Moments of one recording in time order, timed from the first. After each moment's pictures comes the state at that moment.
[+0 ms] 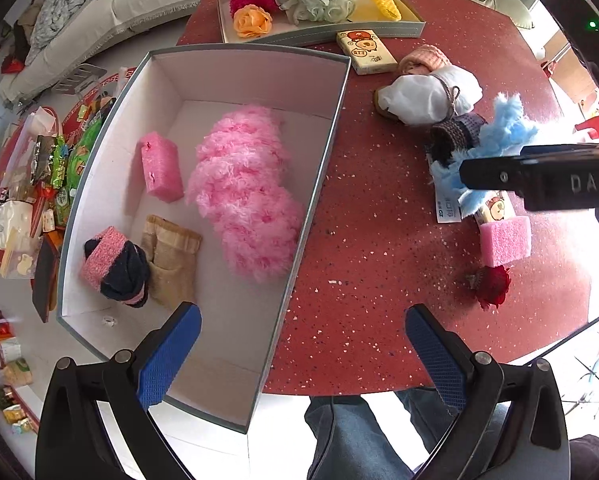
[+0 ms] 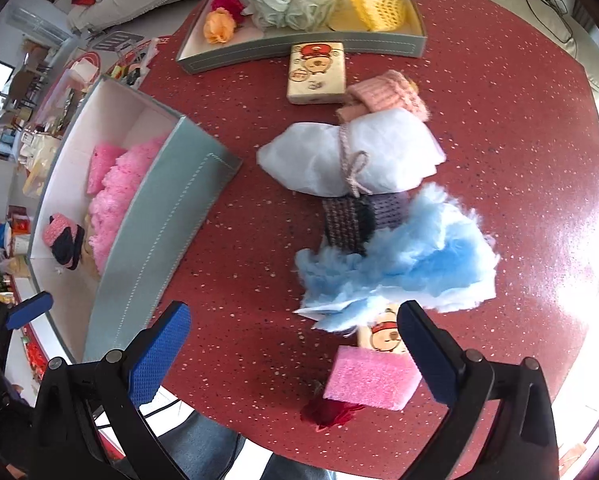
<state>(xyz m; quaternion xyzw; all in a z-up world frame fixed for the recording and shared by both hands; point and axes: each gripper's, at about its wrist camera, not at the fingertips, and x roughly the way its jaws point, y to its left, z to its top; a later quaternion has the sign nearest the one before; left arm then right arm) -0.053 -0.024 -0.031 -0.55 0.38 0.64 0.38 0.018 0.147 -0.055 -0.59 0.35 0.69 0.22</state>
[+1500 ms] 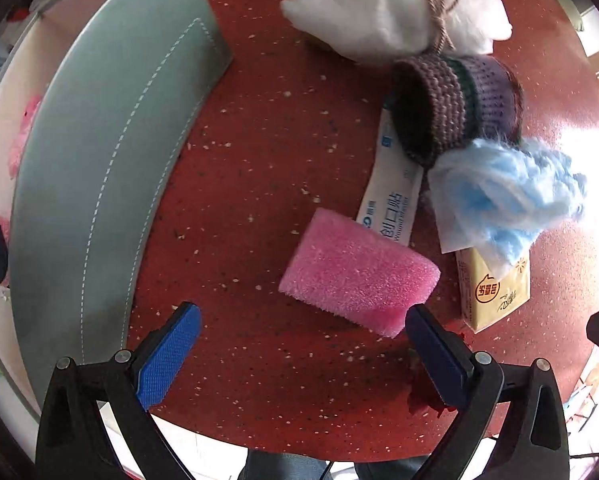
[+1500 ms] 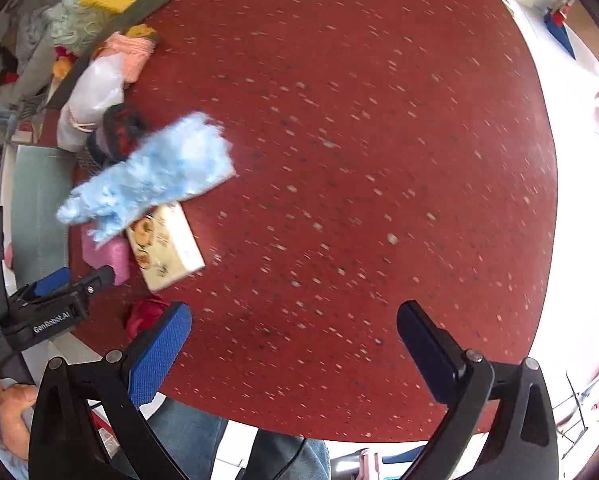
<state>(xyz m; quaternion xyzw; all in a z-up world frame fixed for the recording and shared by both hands) 0.005 0.065 -0.131 -0.63 0.35 0.62 0.31 0.216 0.199 -0.109 -0.57 0.46 0.62 0.28</state>
